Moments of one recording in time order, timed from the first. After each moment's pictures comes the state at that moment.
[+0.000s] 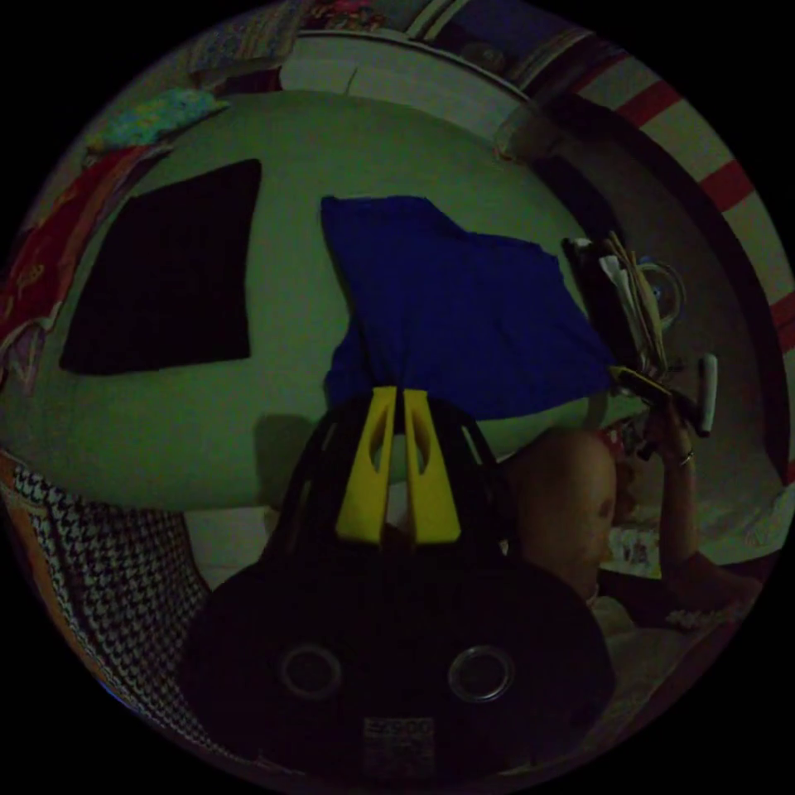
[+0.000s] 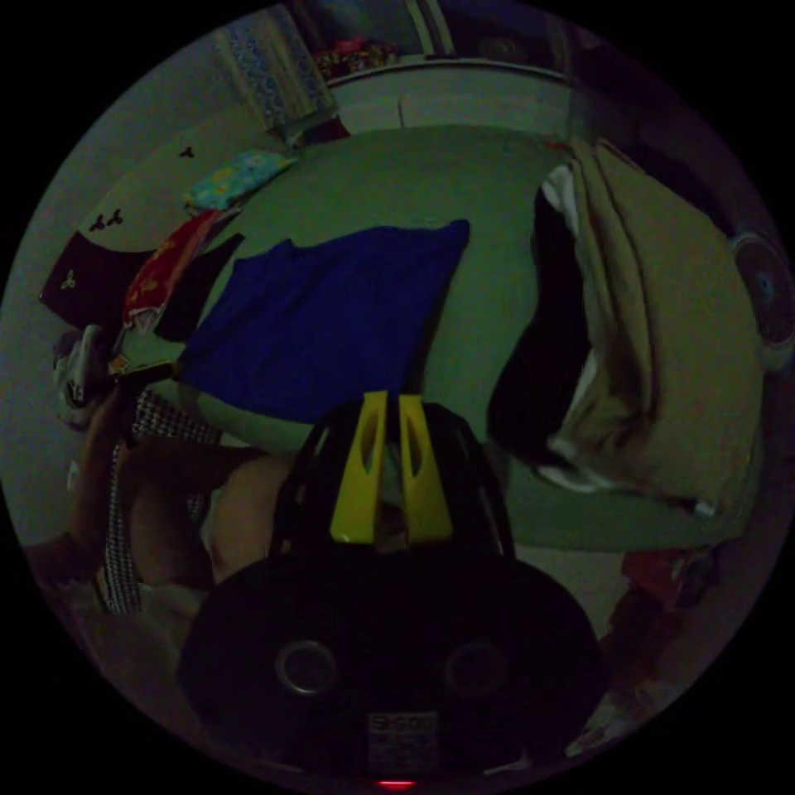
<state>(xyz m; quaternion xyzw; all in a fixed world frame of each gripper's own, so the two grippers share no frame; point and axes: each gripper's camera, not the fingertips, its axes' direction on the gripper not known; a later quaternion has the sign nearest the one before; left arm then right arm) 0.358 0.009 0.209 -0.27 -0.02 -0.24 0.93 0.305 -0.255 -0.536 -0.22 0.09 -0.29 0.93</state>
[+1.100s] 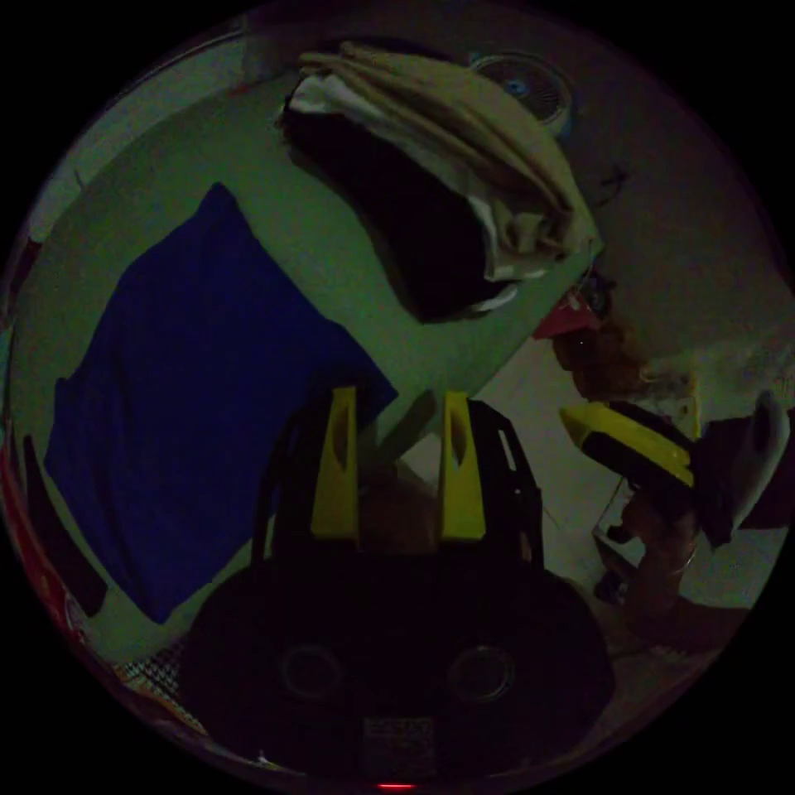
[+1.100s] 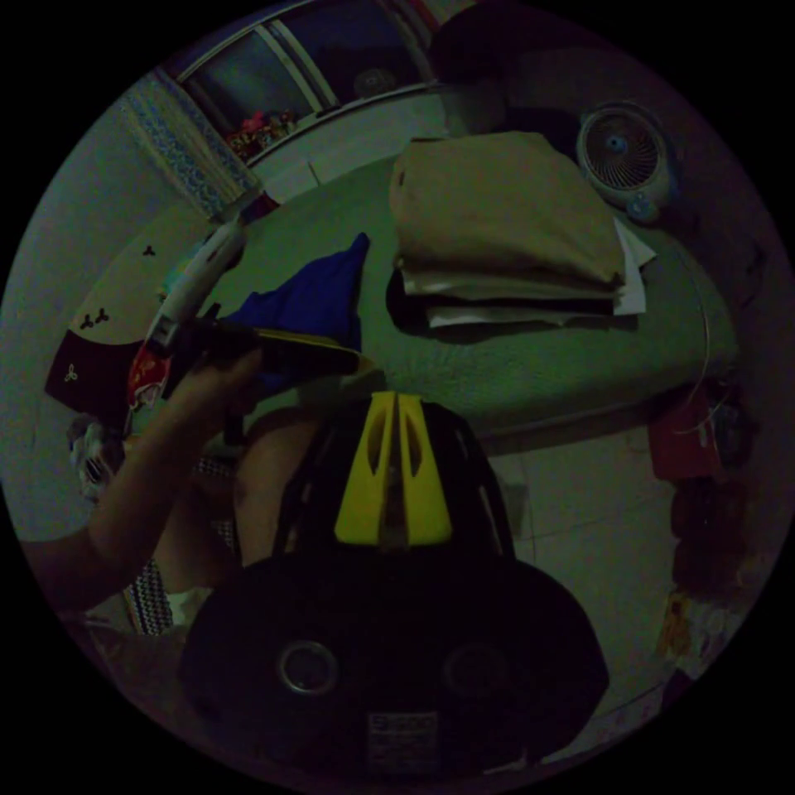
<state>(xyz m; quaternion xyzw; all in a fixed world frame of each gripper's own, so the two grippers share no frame) 0.786 -0.158 0.612 -0.40 0.08 0.03 0.91 0.421 -0.287 -0.620 -0.12 0.08 -0.16 0.98</state>
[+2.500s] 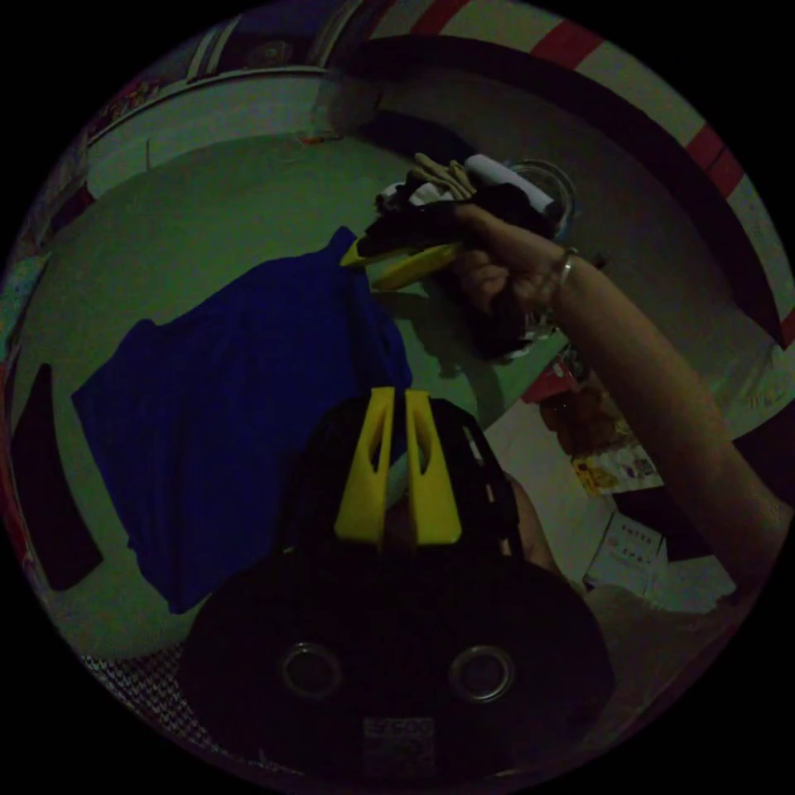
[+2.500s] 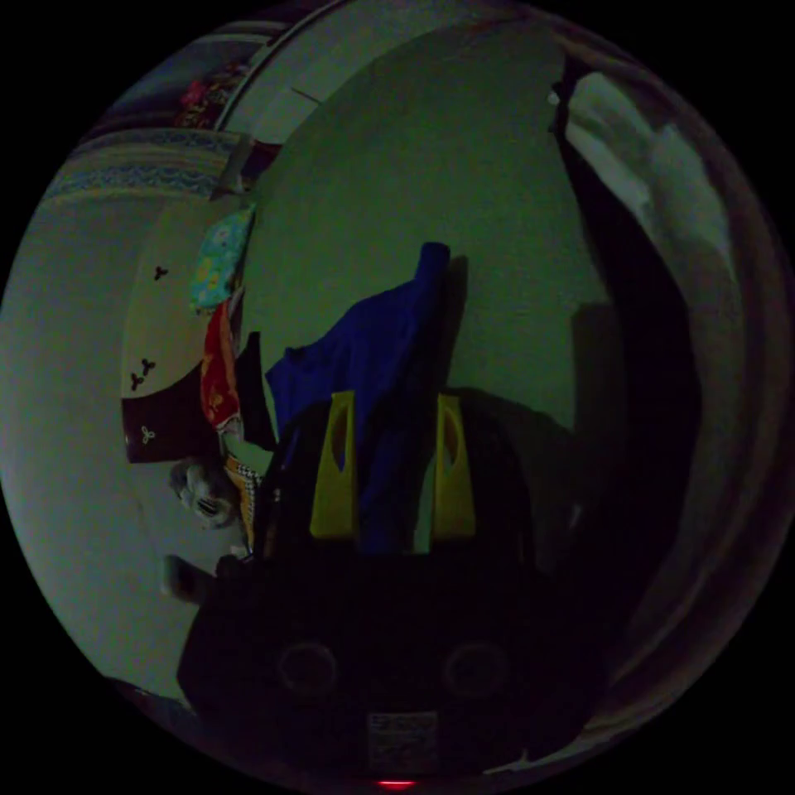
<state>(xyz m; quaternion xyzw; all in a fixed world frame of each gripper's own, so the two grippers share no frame) 0.771 -0.147 0.545 -0.25 0.10 -0.03 0.96 0.274 -0.572 -0.228 -0.35 -0.04 -0.05 0.94</state>
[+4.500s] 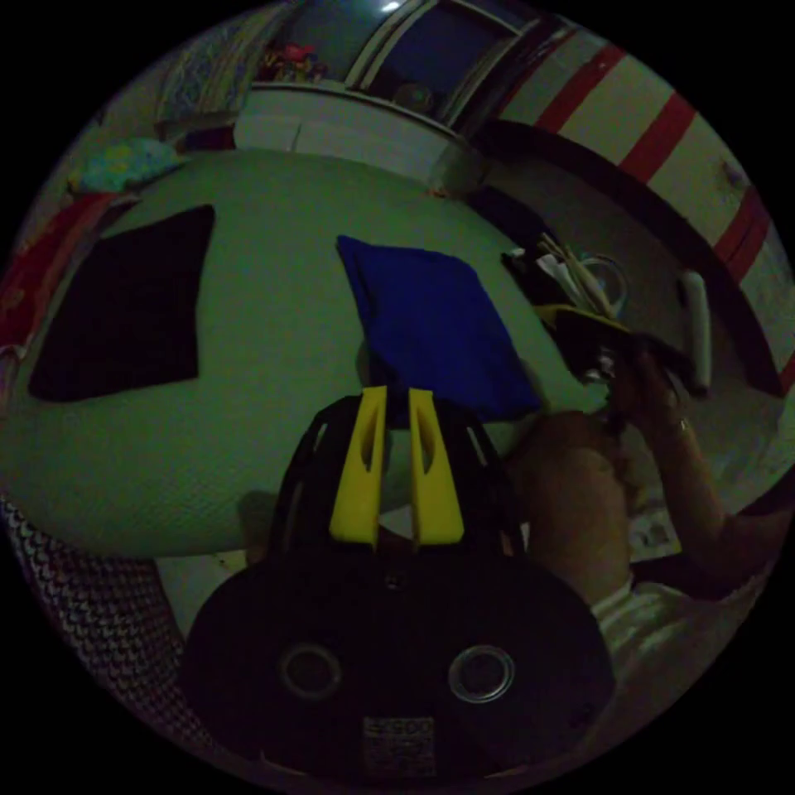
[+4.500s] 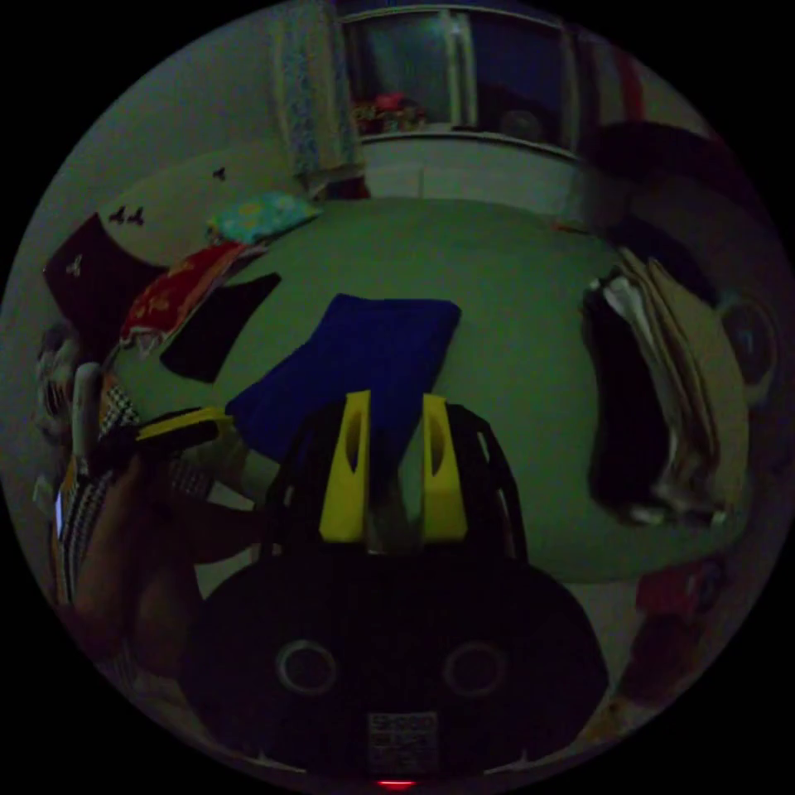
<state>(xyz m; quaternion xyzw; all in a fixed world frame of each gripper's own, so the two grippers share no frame) 0.409 0.134 0.162 -0.15 -0.01 -0.16 0.98 -0.047 -0.102 -0.166 -0.04 0.09 -0.31 0.94</state>
